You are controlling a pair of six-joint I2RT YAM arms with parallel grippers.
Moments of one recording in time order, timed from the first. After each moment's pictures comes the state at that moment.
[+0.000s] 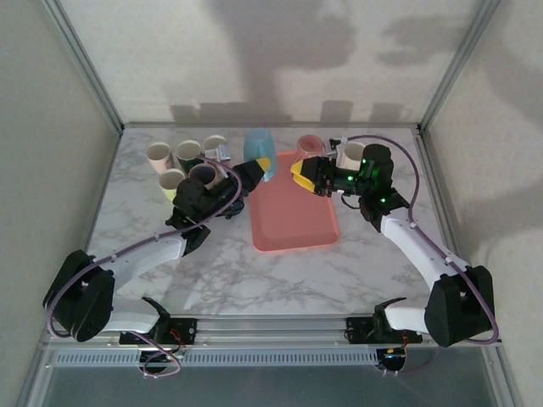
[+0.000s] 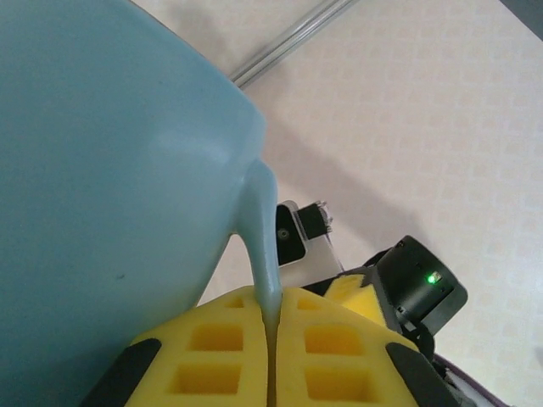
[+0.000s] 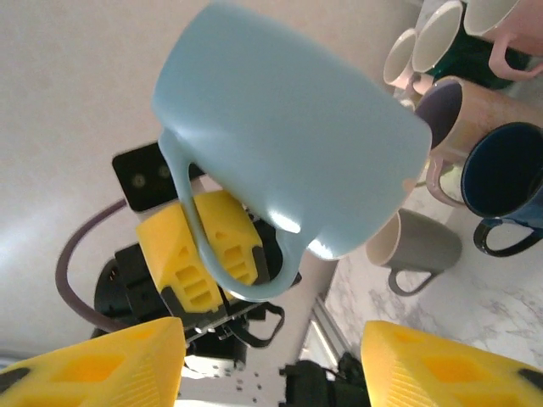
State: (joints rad) left arm -0.59 1.34 0.75 0.85 0.30 -1.02; right arm 0.35 1.28 0.92 0.26 -0.97 1.15
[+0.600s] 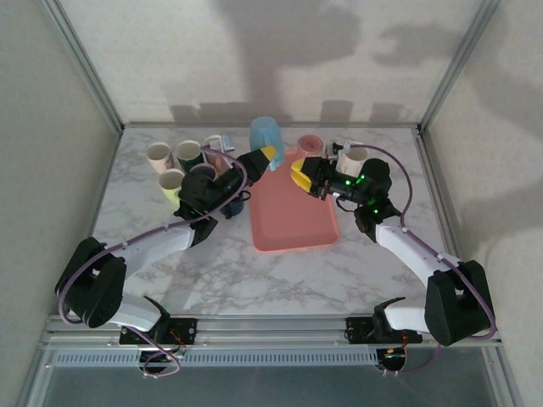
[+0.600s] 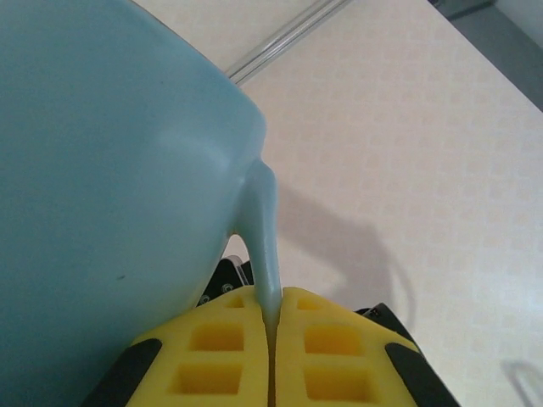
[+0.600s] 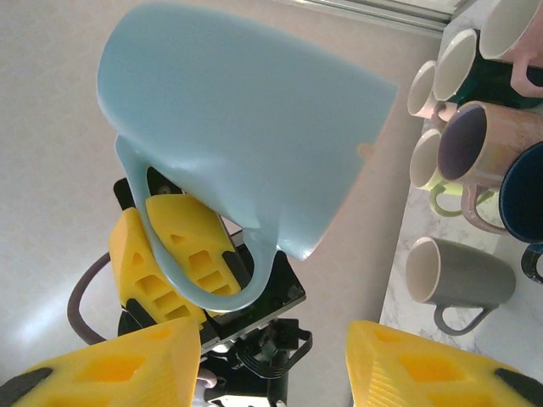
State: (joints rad) left arm -0.59 1.44 0.85 0.95 0.32 -1.07; right arm 0.39 1.29 0.79 0.59 -0.86 1.41
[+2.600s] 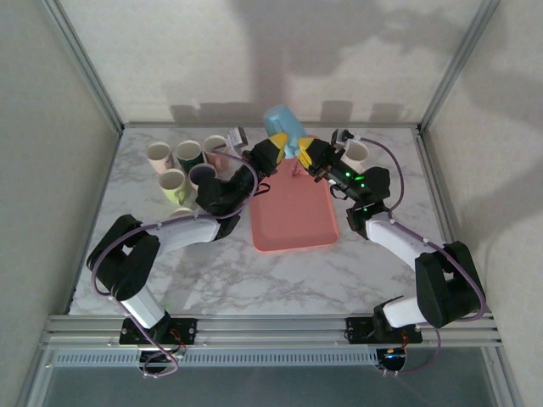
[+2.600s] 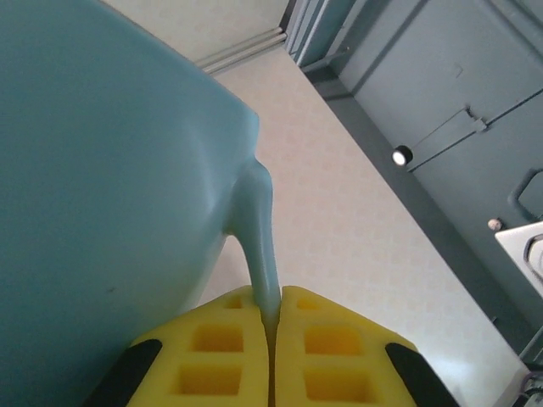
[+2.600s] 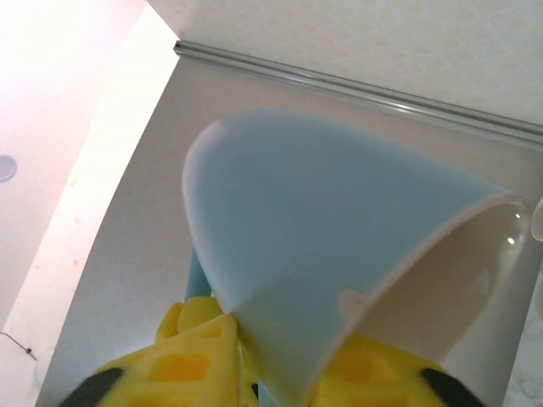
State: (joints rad) left arm -0.69 1.66 0.96 1.36 0.19 -1.36; right arm 0.42 1.41 0.79 1.09 -0.60 1.61
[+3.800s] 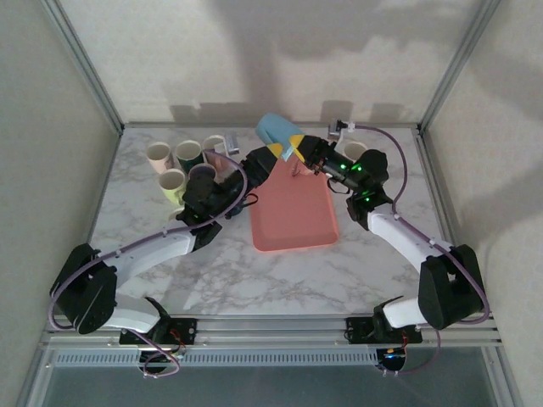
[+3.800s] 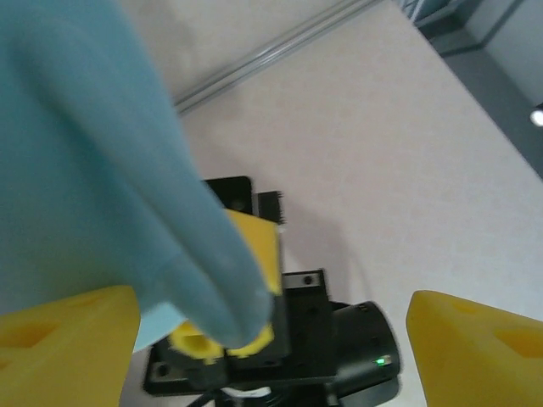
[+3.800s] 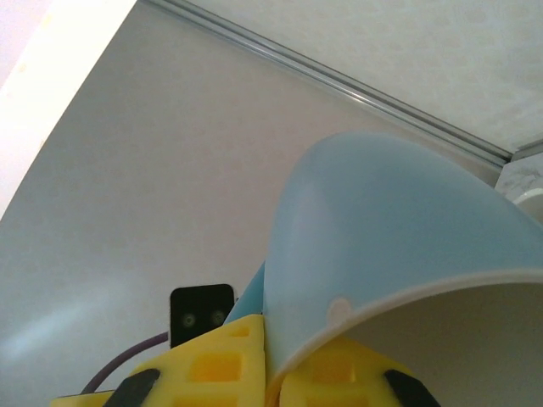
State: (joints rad) left arm -0.68 1.38 0.88 0.83 0.18 -1.14; right arm 0.43 1.39 0.93 0.79 -0.67 1.34
